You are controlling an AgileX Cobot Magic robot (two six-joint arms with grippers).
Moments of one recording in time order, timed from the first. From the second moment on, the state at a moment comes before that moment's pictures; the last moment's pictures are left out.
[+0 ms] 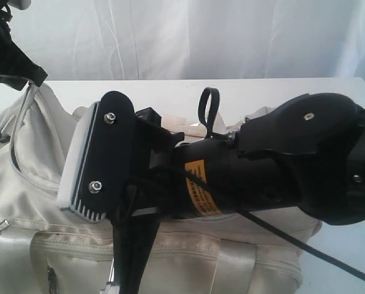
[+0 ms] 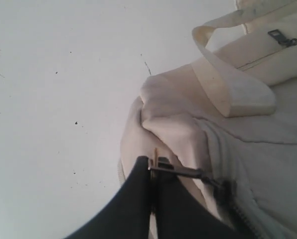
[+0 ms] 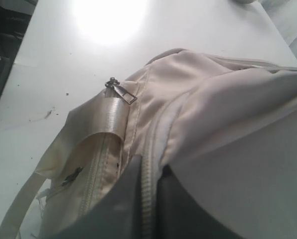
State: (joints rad) left arm -0.26 1.50 -1.40 0.10 0.95 0.19; right arm 1.09 1.40 -0.88 -1.73 -0.39 1.22
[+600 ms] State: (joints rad) left arm -0.26 1.55 -1.40 0.05 0.99 0.26; right arm 1.09 1.40 -0.89 -1.71 -0.51 1.23
